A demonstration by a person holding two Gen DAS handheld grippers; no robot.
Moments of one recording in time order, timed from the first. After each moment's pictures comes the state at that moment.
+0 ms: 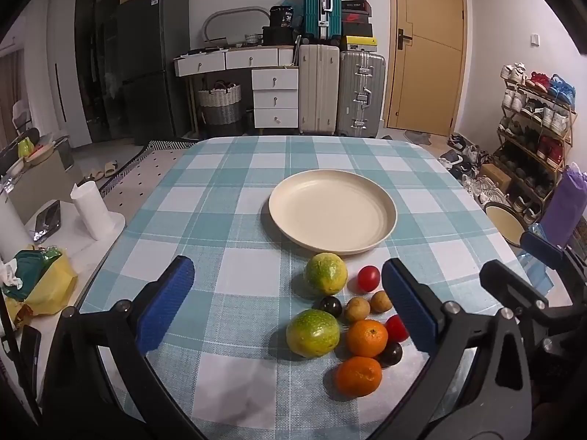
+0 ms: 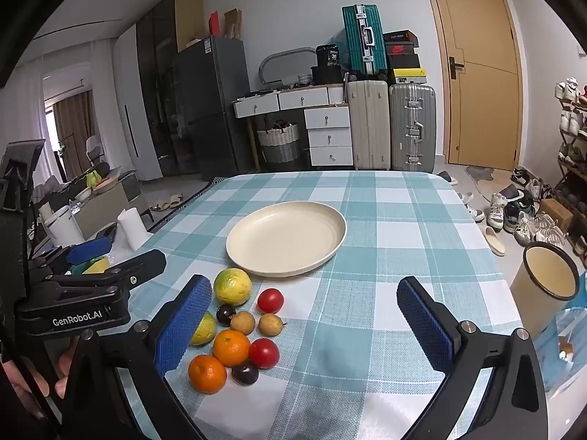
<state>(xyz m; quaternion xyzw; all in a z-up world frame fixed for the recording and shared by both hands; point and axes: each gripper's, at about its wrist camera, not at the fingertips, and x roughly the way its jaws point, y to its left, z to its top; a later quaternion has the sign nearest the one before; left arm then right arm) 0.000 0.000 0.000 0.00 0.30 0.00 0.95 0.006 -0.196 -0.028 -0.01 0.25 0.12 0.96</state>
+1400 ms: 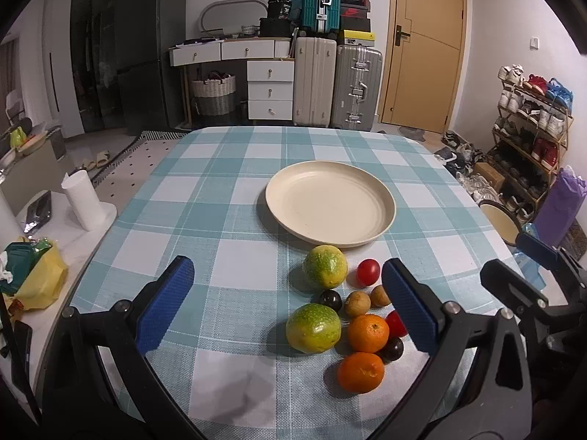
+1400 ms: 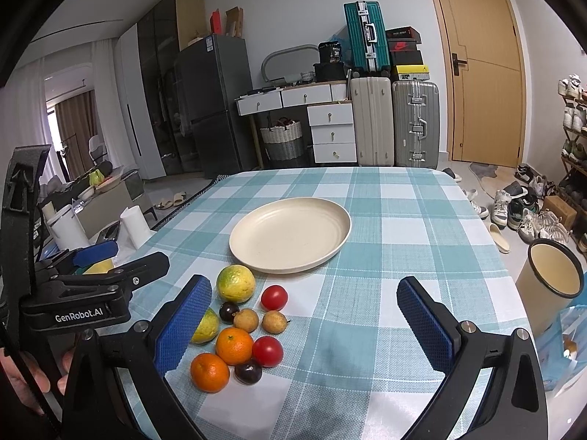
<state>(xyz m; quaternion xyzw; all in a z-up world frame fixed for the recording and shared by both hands) 0.005 0.001 -0.020 0.00 0.32 -0.01 0.95 0.006 -0.193 -0.032 0.00 0.26 0.13 0.96</state>
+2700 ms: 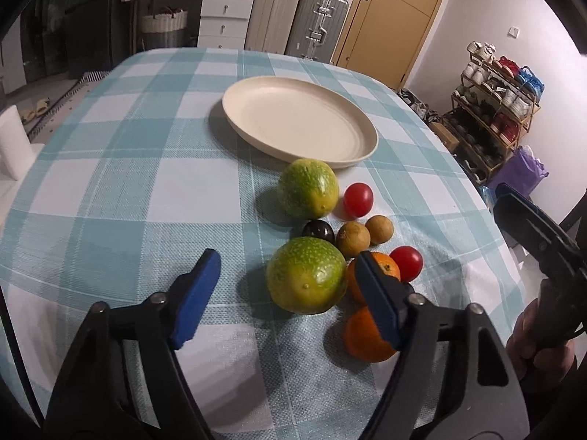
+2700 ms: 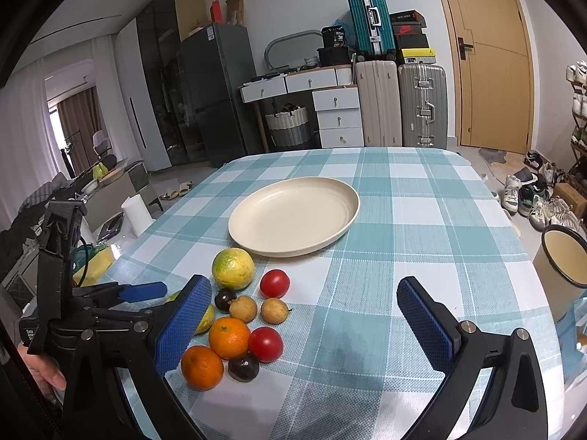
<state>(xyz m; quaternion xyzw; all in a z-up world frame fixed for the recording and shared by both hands) 0.049 0.018 -0.096 -0.08 0.42 -0.14 0.89 0.027 -0.195 -0.059 0.01 0.29 0.15 0.95</state>
